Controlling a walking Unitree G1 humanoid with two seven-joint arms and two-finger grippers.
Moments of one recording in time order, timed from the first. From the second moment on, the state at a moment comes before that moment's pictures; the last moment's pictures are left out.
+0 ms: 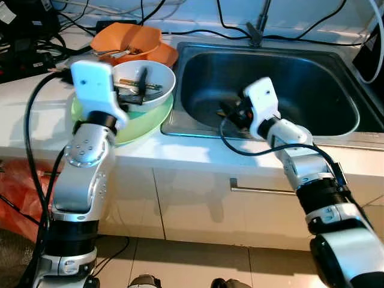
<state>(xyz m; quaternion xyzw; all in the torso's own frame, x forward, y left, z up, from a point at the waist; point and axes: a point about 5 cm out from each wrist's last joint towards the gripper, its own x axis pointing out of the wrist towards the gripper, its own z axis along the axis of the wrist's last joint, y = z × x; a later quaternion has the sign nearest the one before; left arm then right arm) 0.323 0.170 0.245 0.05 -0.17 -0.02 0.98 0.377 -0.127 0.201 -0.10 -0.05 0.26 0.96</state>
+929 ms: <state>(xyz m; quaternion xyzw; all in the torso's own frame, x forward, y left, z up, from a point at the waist) 0.315 0.193 0.259 0.06 -0.22 0.07 0.97 0.324 -0.110 0.224 0.03 -0.14 0.28 0.95</state>
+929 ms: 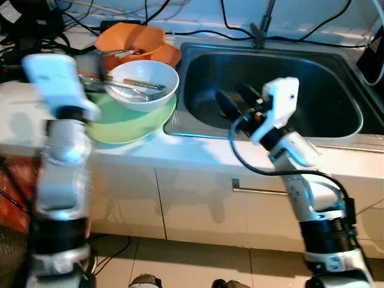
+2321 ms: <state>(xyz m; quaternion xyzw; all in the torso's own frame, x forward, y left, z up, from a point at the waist) 0.307 0.170 0.285 0.03 -0.27 0.04 0.96 0.322 -0.114 0.240 0.05 -0.16 0.22 0.96</state>
